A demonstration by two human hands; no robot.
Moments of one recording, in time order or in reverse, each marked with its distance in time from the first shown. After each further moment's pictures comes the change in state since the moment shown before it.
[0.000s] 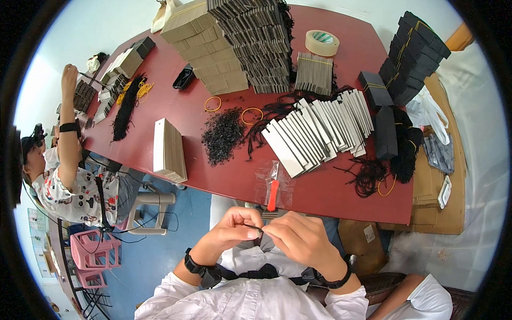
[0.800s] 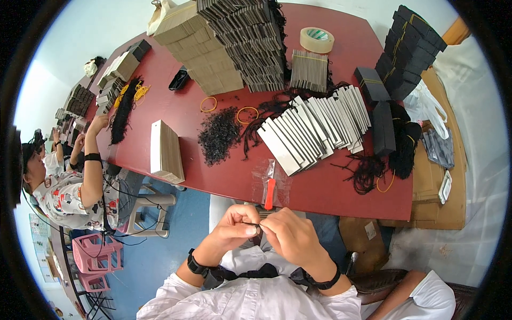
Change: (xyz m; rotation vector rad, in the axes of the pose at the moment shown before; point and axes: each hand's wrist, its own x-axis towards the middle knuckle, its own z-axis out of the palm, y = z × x) left_hand 0.006 -0.007 0.003 -0.194 -0.023 0.062; right_hand -0.006 0.002 0.021 0.050 0.149 0.053
